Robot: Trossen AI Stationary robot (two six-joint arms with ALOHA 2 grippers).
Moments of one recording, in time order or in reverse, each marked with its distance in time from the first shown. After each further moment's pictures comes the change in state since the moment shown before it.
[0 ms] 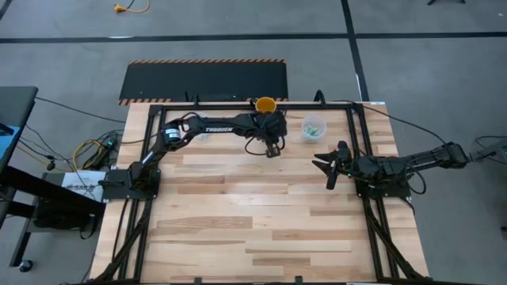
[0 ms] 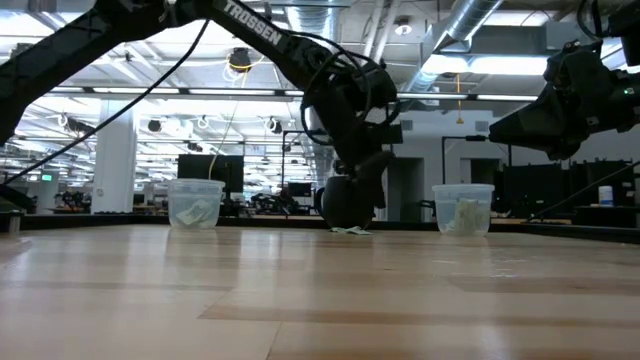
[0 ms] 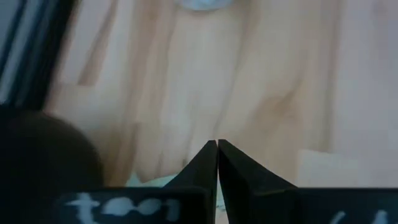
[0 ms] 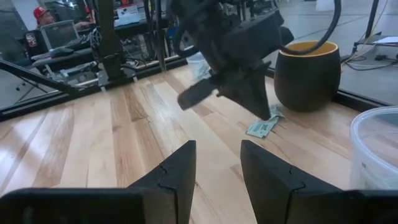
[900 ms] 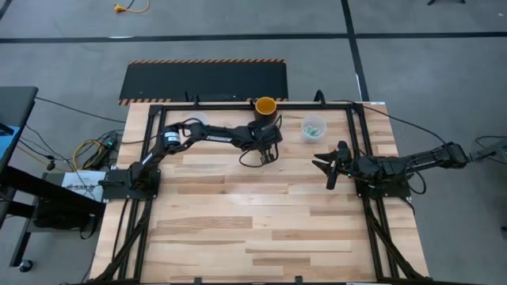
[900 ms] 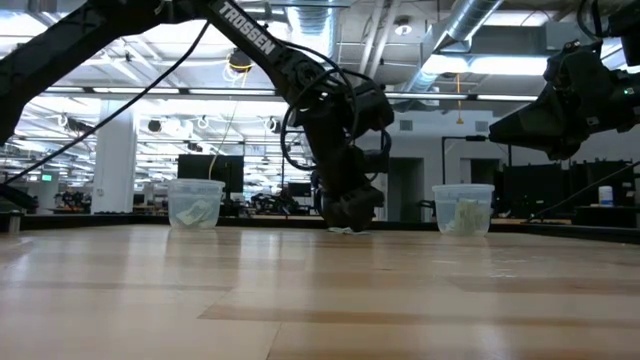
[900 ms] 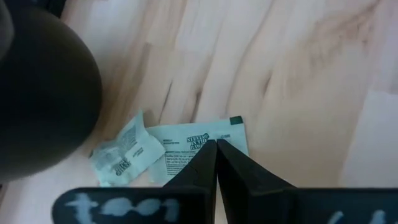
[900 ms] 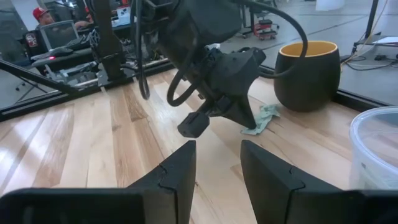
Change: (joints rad) left arm -0.058 -0.008 -0.193 0.053 -0.239 -0.137; right arm 0.000 0.000 0.000 0.000 0.001 0.000
